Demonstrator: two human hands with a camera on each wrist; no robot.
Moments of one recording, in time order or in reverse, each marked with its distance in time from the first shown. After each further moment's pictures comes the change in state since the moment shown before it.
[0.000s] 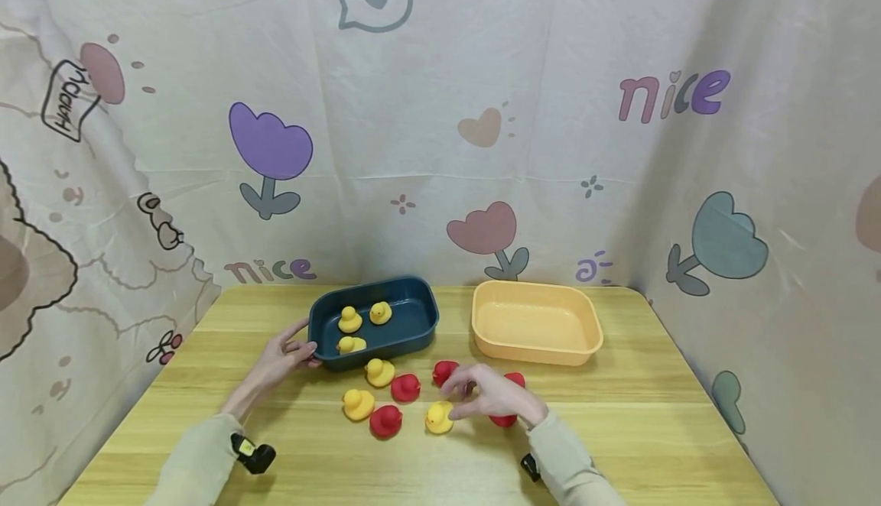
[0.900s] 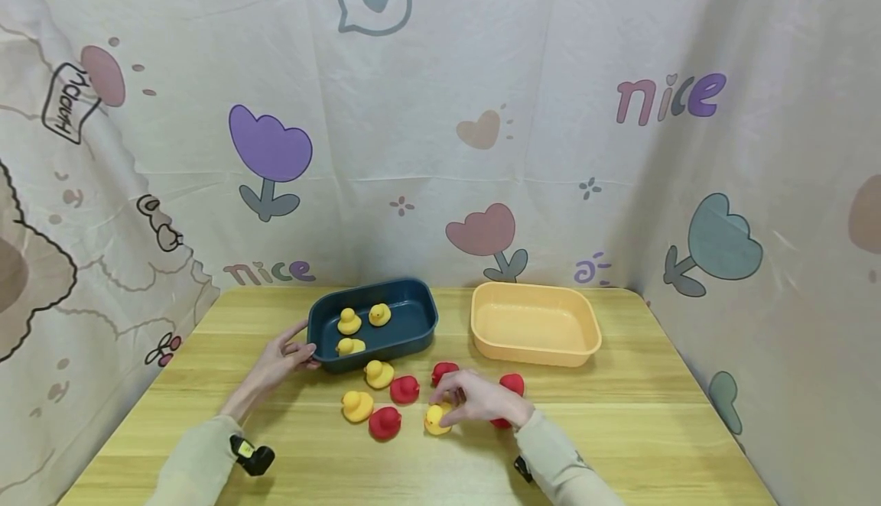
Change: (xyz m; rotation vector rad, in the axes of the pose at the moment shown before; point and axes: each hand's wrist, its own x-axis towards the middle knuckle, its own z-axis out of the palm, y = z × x) left_hand 0.002 -0.003 -0.001 -0.013 -0.005 0.013; right_hand 0.013 -0.002 0.013 -0.093 -0.045 0.022
